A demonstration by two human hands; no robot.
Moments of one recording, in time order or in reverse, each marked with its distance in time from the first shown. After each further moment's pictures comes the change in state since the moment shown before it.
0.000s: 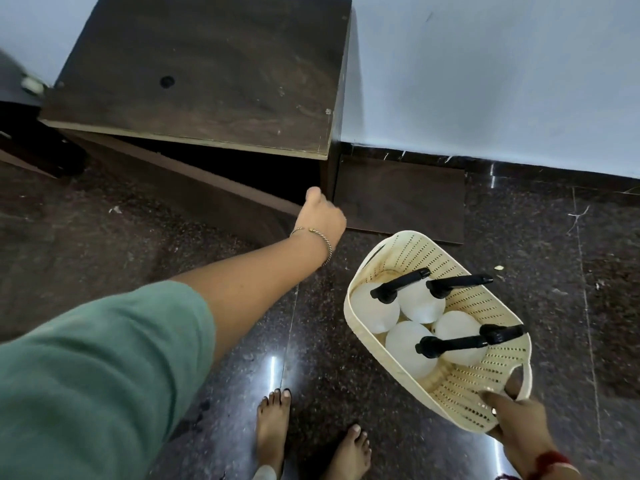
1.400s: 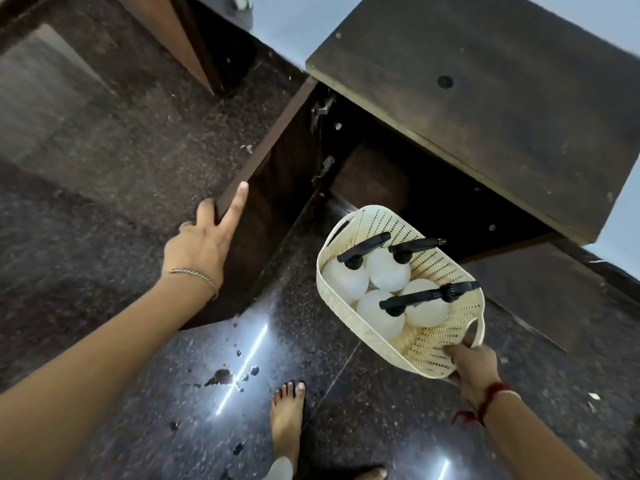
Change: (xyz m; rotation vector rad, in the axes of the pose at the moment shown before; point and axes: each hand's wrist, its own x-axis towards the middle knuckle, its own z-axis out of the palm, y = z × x) left_hand -0.227 -0.241 0.262 -0.616 -0.028 -0.709; right_hand -0.102 -0.041 0.290 -0.481 -0.272 -0.208
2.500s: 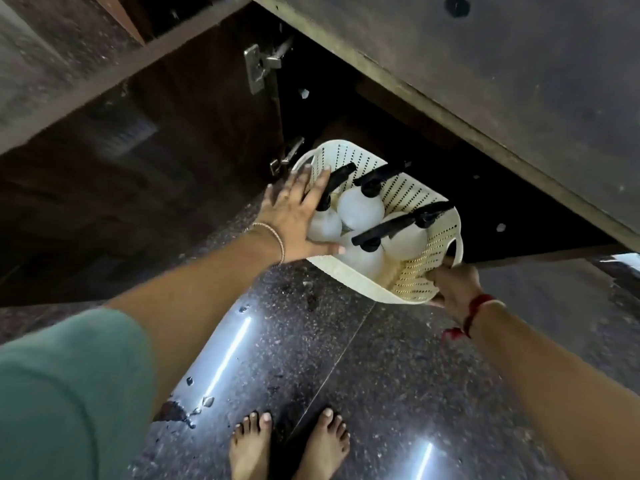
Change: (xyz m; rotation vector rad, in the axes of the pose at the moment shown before) left_hand 0.156 0.151 0.106 -0.370 -0.136 0.382; right_hand 0.122 -0.113 0.076 -0.127 -0.093 -0.180
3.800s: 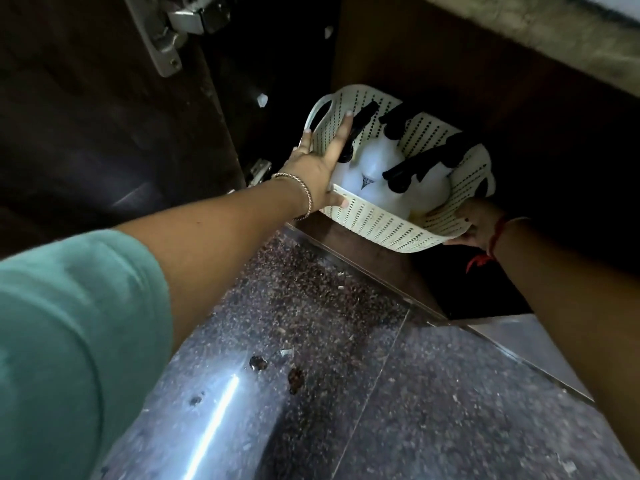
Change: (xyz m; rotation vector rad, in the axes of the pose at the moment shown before) left_hand 0.186 -0.005 0.024 -0.068 0.108 0.055; right_hand 0.153 -0.110 0.020 -0.033 -0.081 -0.151
